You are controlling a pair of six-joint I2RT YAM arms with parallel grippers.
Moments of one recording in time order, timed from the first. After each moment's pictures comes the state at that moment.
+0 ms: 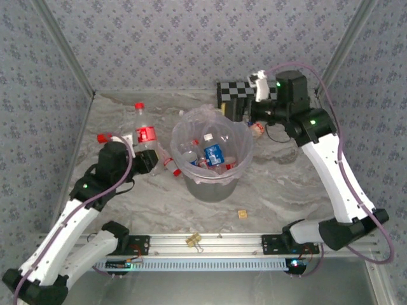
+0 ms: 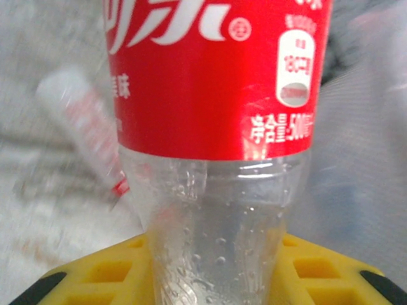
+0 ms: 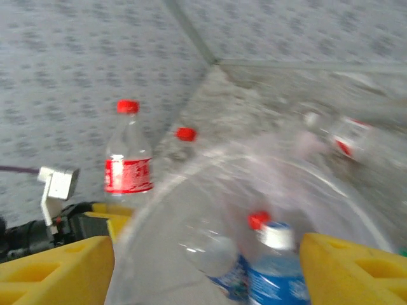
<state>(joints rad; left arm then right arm) -0.48 0.74 0.86 -0.63 0.04 -0.62 0.44 1.36 1.72 -0.80 -0.52 0.35</state>
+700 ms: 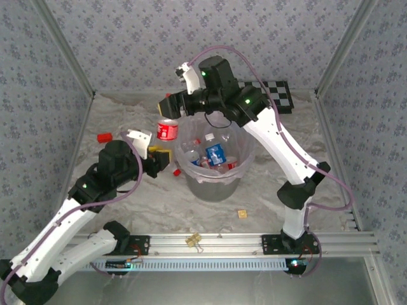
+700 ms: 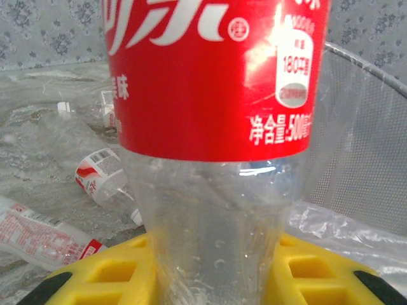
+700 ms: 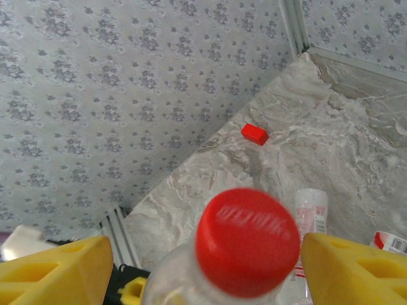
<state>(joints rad) -0.66 0.75 0.92 -0.54 0.08 -0.28 0.79 1.87 2.32 -0.89 -0.38 0.32</state>
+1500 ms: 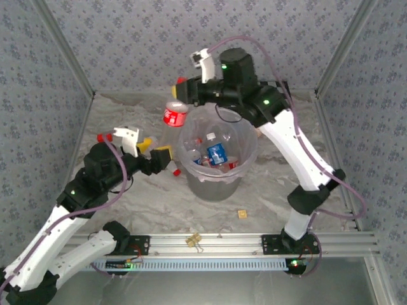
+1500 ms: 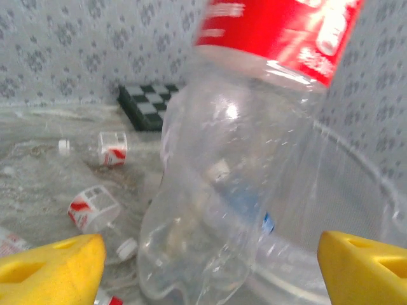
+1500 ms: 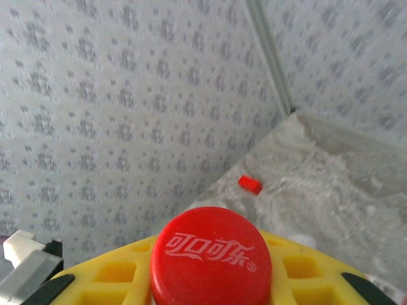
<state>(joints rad) -0.66 0.70 0.99 -0.51 0.04 -0.39 0.72 1.71 2.22 -0.73 -0.37 0.36</state>
